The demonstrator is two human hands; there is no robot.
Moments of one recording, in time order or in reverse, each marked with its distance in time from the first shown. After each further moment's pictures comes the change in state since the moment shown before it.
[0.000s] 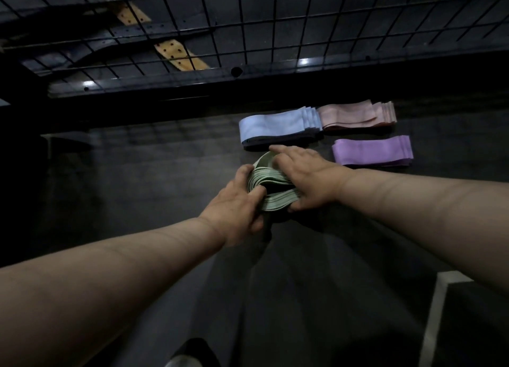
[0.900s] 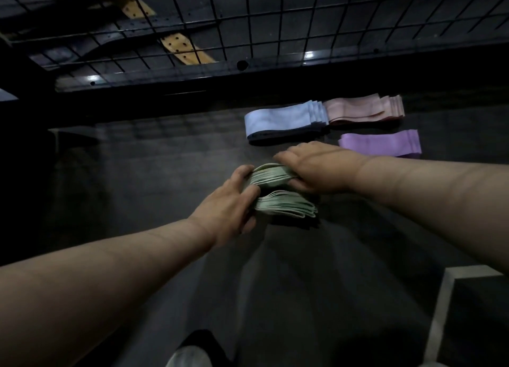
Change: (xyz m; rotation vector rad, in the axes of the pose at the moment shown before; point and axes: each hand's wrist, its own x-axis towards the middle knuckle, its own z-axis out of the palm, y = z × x) left_hand -0.026 -0.022 -0.002 -0.005 0.043 0.069; right_hand 0.002 -0.004 -0.013 -0.166 0.041 -0.091
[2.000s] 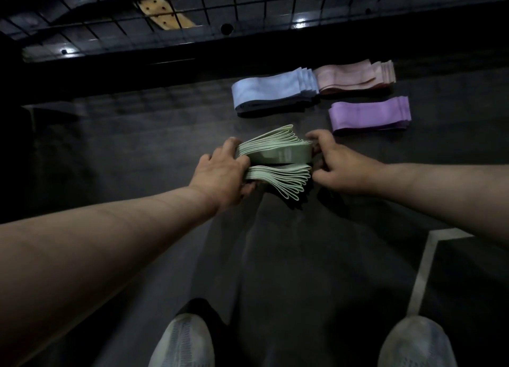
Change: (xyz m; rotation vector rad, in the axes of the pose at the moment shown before) left_hand 0.019 0.016 0.006 0.161 -0.031 -0.192; right_hand -0.070 -0.004 0.050 0.790 0.018 0.453
